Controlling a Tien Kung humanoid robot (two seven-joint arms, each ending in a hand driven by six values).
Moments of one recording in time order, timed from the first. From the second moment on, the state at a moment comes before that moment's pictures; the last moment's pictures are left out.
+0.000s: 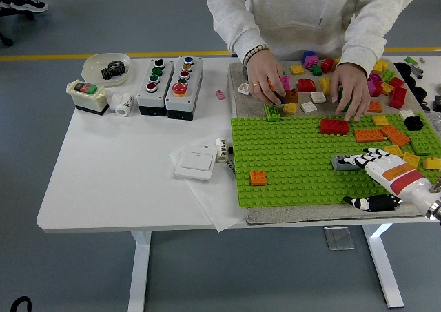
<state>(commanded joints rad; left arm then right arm) -0.20 0.11 -0.68 -0.24 1.68 -0.16 0.24 0.31 -0.49 1.03 1.04 -2.16 -0.23 0.46</state>
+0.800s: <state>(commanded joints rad) -0.20 0.11 -0.69 -0.24 1.69 -0.16 0.24 0.32 -0.50 1.00 1.04 -2.16 -0.23 0.45</state>
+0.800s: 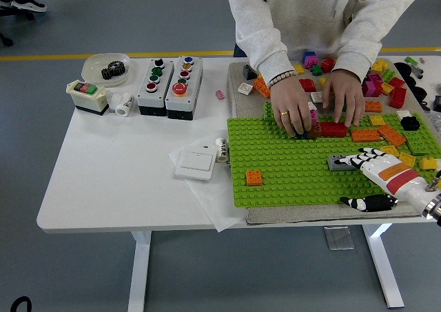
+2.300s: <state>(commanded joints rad) -0.20 0.12 -0.68 -0.24 1.68 -0.17 0.24 0.33 -0.51 1.01 1.06 -2.13 -0.23 0.46</state>
